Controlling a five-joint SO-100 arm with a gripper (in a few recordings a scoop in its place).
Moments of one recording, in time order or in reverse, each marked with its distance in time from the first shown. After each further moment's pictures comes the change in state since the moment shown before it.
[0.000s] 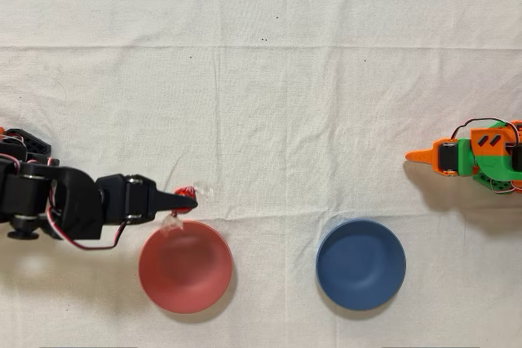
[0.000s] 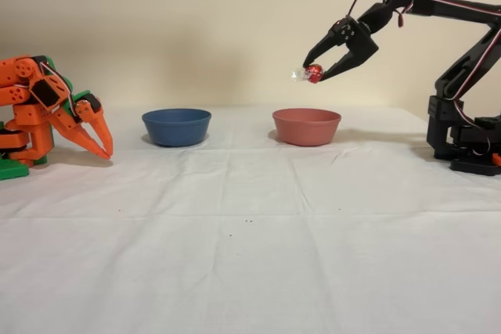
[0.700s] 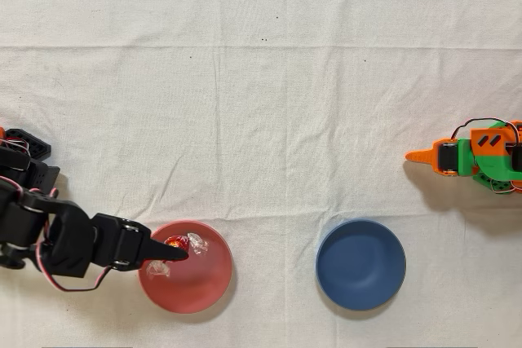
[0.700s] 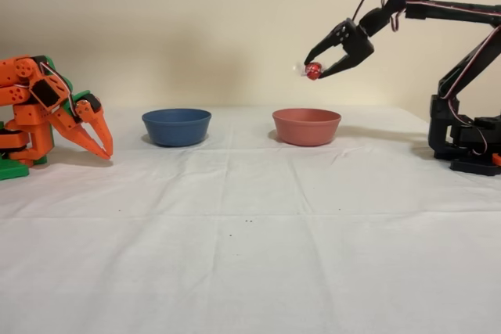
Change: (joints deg) arm 12.2 -1.1 4.9 -7.2 0.0
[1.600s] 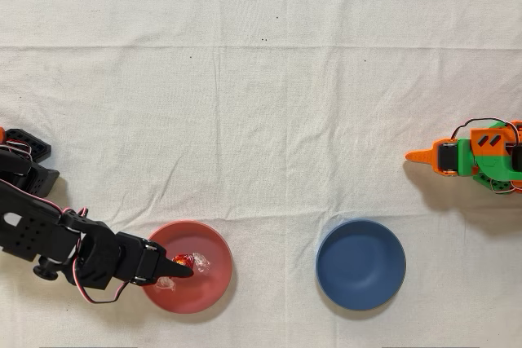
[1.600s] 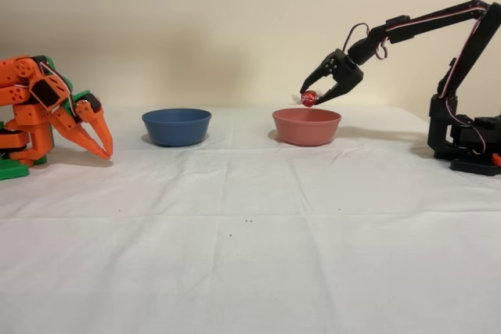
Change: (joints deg) arm 5.8 -14.2 7.8 -18.8 -3.1
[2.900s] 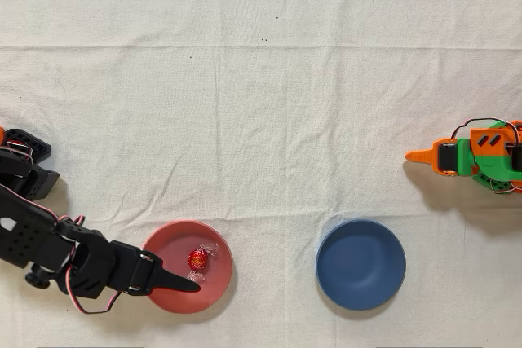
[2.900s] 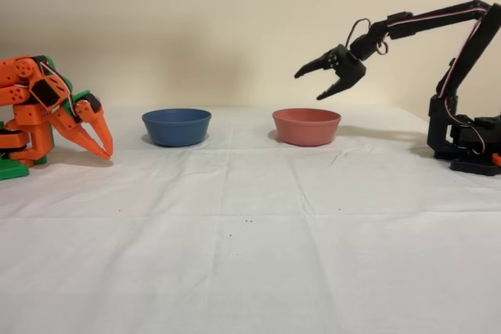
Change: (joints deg) arm 2.2 4.4 -1.9 4.3 -2.9
